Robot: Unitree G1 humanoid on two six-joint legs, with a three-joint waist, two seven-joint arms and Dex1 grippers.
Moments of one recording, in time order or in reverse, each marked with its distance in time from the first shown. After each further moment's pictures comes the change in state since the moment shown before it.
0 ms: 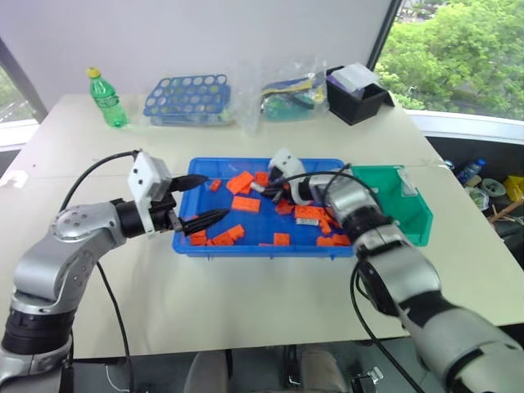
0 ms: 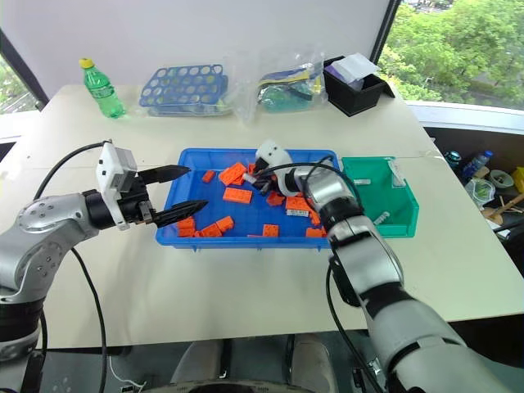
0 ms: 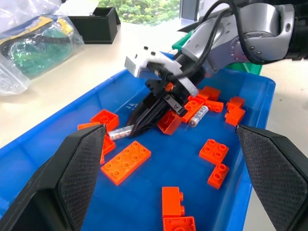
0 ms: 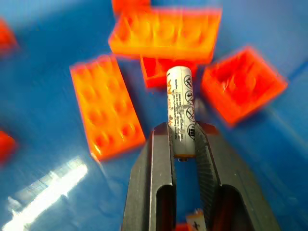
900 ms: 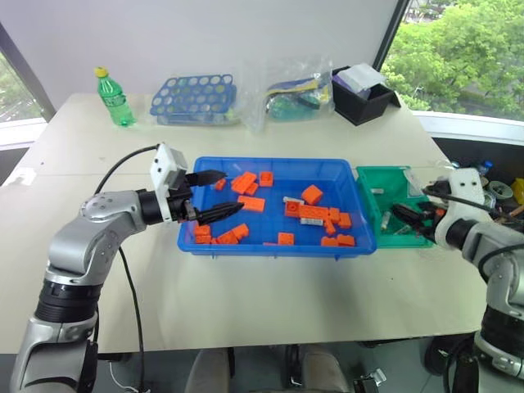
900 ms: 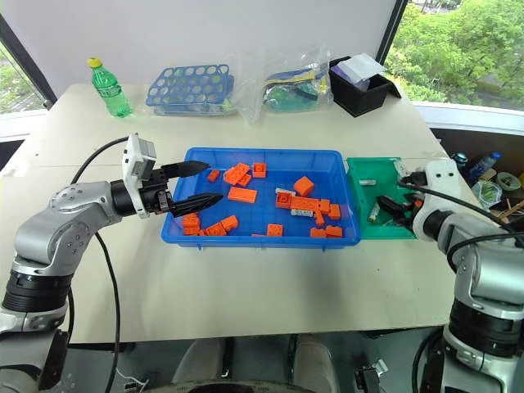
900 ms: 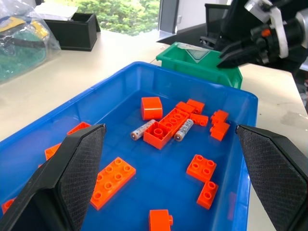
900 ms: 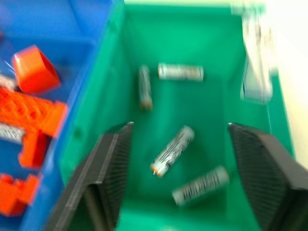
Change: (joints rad) left arm -0.142 -0.072 -0.095 0.180 0.034 -0.026 -0.099; right arm 0.604 -0.351 -0.585 -1.050 0.241 0.763 -0.293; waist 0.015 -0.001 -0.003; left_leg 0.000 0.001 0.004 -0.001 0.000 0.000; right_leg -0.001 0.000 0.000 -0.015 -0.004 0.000
